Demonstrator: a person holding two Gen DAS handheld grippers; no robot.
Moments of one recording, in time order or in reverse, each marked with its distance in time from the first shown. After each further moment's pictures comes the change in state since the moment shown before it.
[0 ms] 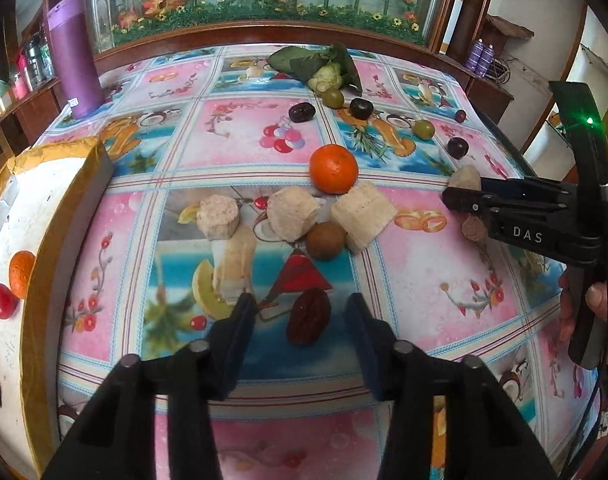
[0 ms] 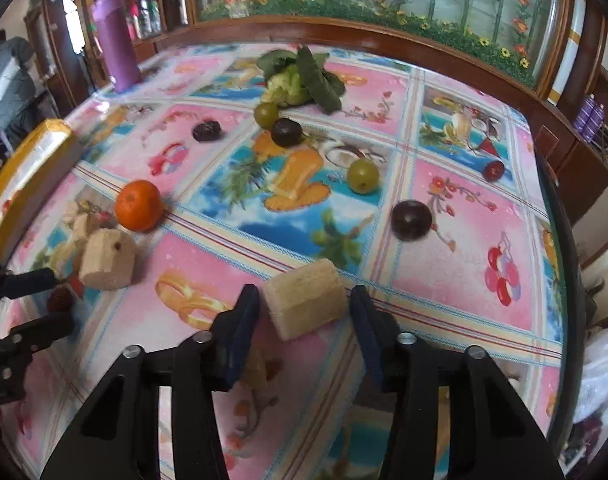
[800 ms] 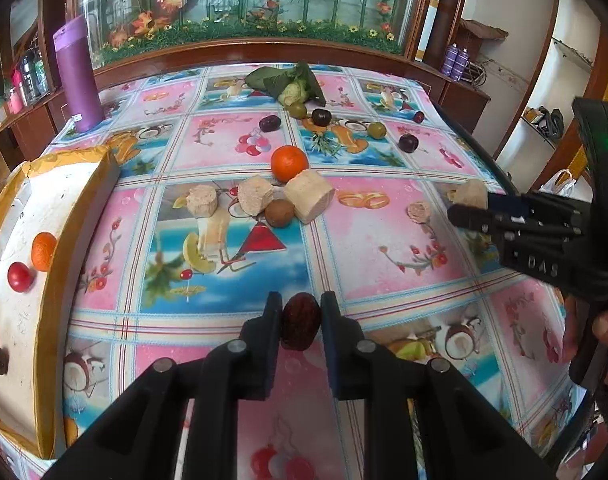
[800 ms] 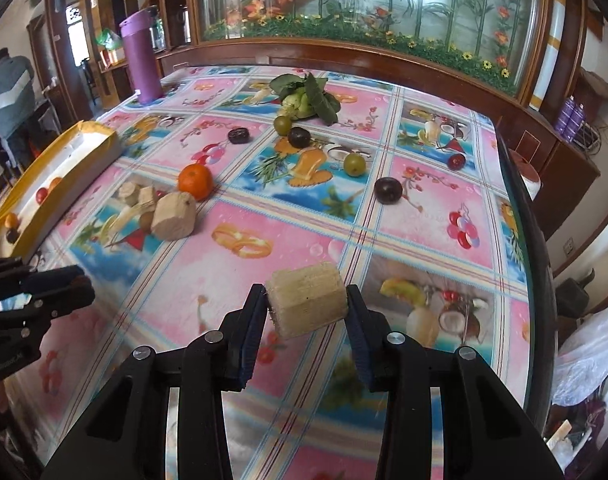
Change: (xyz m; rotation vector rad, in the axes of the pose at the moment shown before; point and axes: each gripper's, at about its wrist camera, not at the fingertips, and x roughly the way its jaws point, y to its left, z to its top) left arm -0.050 -0.019 -0.030 0.039 -0.053 -0.046; right arm -0.071 0.023 -0.046 0.013 -0.063 -0.027
